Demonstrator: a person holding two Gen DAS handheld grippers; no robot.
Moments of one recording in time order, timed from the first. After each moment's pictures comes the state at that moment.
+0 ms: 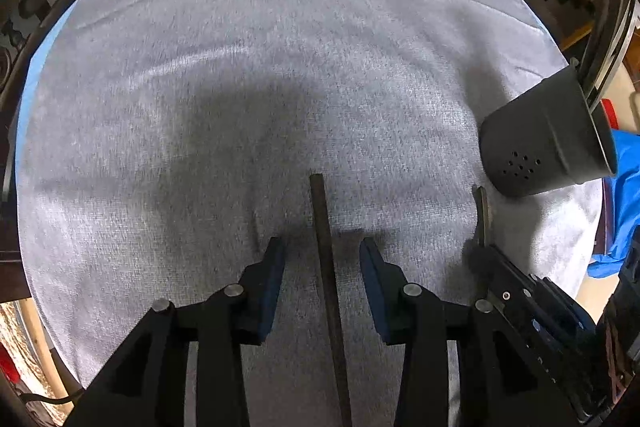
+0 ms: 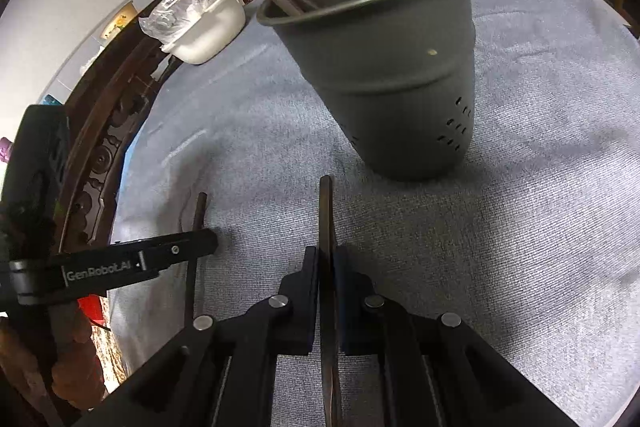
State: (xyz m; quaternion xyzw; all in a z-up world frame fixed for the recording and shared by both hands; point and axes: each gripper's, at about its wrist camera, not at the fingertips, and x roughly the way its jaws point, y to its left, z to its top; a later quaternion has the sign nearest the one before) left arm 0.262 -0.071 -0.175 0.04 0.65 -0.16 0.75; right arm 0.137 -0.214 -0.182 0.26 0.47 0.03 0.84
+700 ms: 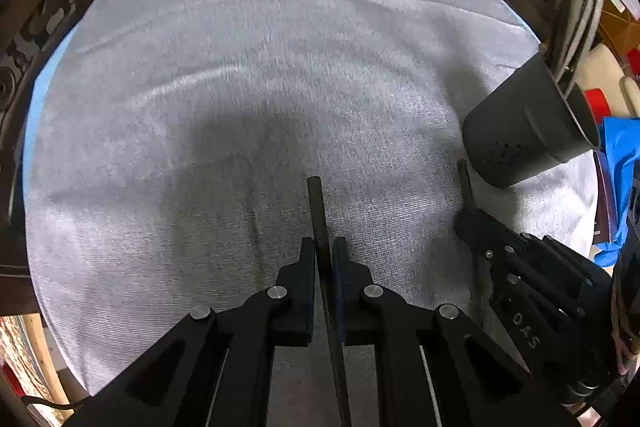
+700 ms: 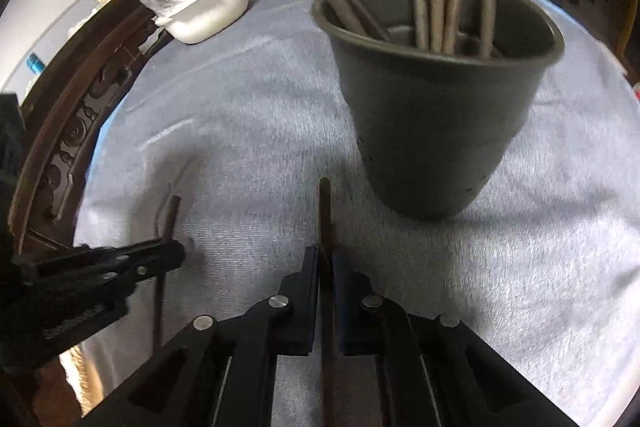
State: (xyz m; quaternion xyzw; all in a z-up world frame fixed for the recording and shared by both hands) left arm 0.231 -0.065 -0.158 0.06 0.61 -0.18 0.77; right arm 0.163 -0.189 -0.173 0.16 0.50 0.00 0.85
